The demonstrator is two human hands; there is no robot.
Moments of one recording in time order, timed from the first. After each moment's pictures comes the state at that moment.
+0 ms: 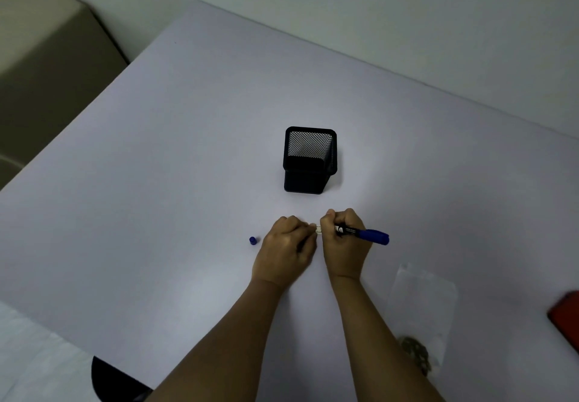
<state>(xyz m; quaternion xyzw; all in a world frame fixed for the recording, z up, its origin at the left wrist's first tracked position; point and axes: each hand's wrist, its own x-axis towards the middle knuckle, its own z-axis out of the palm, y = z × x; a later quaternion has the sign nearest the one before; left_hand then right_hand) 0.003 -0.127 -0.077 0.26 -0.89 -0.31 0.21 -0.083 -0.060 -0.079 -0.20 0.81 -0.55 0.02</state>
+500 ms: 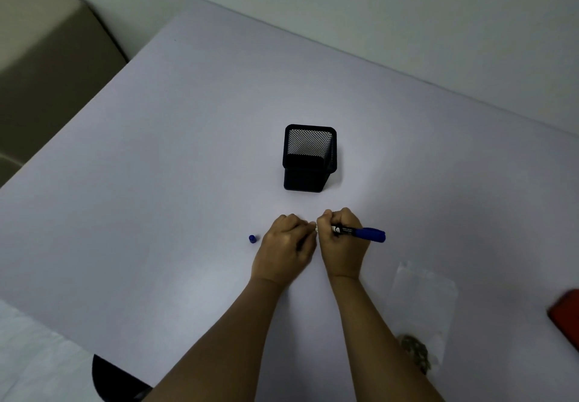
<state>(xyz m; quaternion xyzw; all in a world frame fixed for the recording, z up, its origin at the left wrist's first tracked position) 0.003 -0.126 -0.078 0.26 -0.89 -0.31 0.21 -0.082 -0.061 -0.078 -0.22 0.80 -0.55 0.01</state>
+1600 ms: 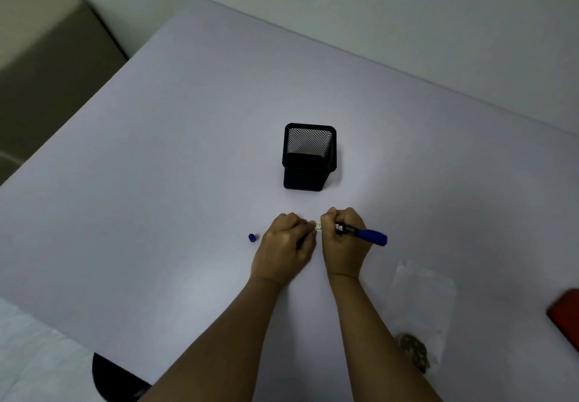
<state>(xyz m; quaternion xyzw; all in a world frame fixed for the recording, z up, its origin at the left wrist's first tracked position) 0.002 -0.127 -0.079 0.26 -0.89 -0.30 0.22 -0.083 -0.059 -0.080 -0.22 0.82 -0.53 -0.02</state>
